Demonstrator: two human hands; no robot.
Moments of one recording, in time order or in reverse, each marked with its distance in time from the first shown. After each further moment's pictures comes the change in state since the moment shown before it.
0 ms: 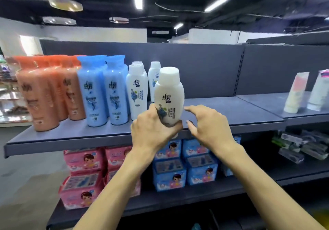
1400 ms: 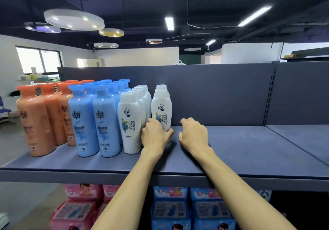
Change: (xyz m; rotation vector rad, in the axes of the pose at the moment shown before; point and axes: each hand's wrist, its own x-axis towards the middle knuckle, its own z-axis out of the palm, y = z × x) left_hand 0.117 -0.025 0.136 0.311 -0.035 -0.392; right_hand 0.153 0.046 0.115 0.054 -0.126 -0.022
